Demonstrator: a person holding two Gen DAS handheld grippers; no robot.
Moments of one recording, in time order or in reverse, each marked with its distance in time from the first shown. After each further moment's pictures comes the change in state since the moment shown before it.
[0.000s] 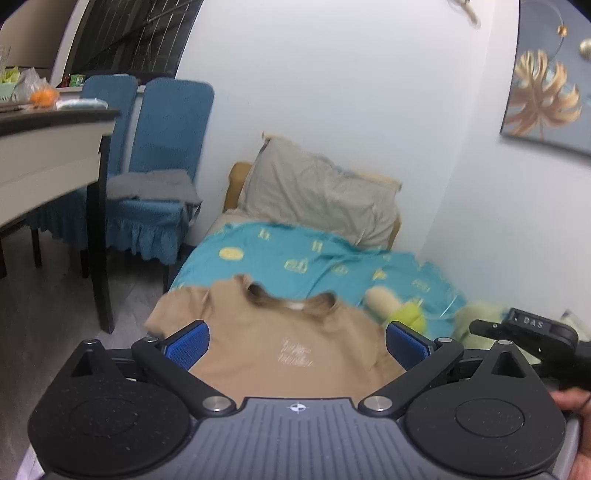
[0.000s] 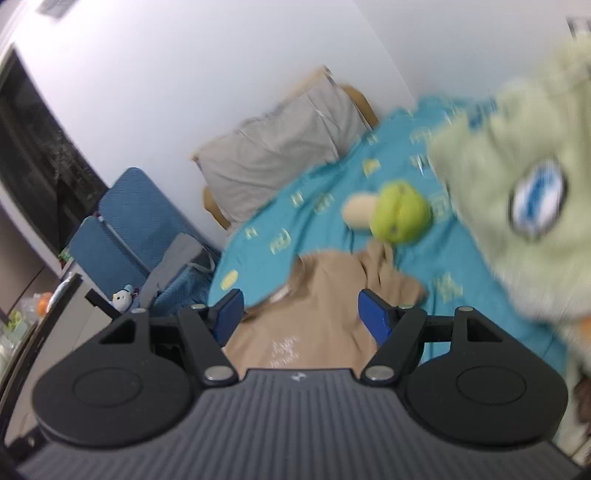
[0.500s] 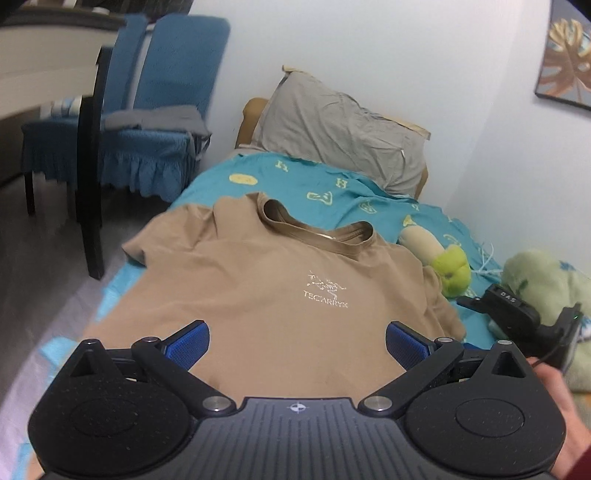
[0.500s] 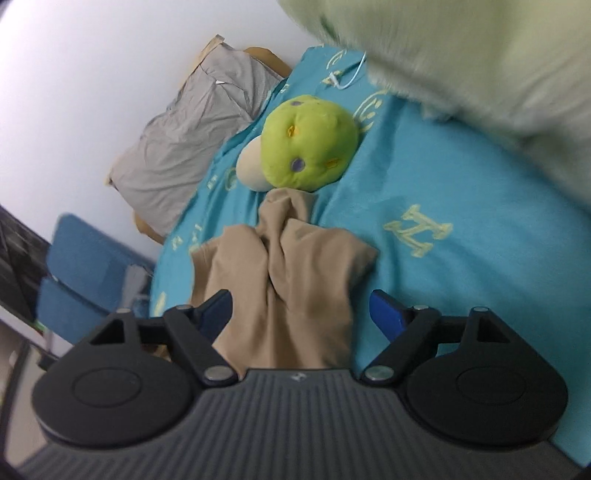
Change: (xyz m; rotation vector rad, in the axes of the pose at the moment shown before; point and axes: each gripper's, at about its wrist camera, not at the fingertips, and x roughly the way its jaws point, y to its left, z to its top) left arm 0.139 0.032 -0.079 -0.088 0.117 -0.006; right arm 0.183 -0.124 -0.038 0.312 -0.005 -0.013
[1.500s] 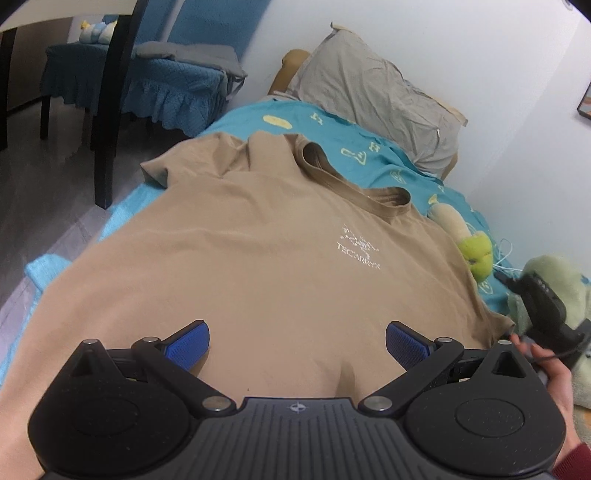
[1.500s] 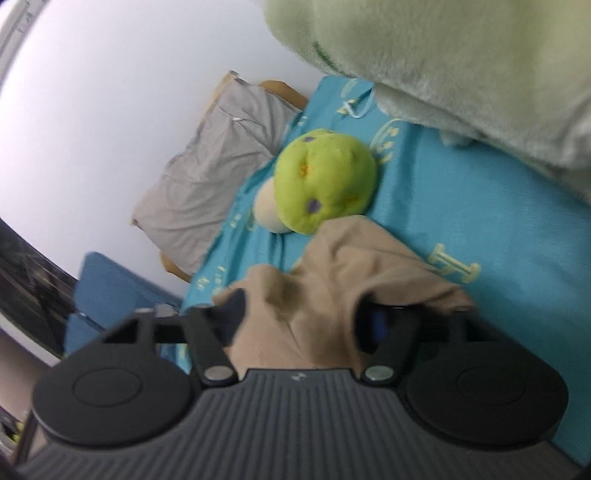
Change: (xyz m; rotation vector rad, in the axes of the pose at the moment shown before) left arm 0.030 0.031 -0.021 -0.154 0.142 0.016; right arm -0.012 -0.008 0.010 0.021 -0.102 0.110
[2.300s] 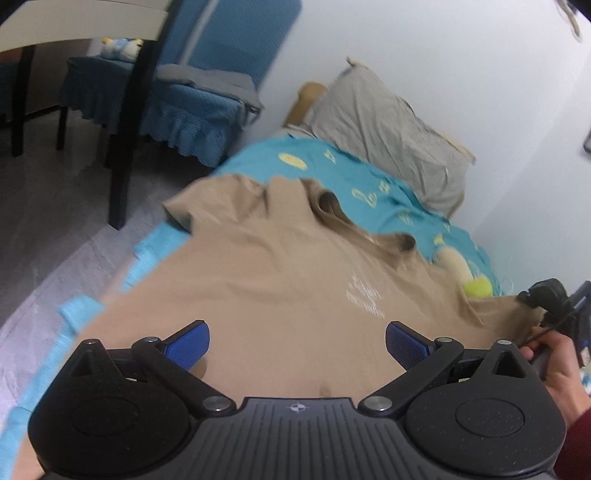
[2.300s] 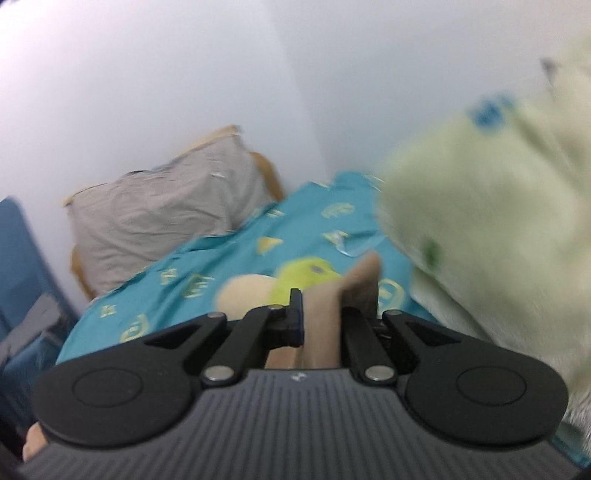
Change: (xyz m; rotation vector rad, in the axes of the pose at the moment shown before) left arm -0.036 0.021 0.032 -0.067 -0.108 0.032; right arm 0.012 0.135 0.006 -0.530 -0.285 -0.349
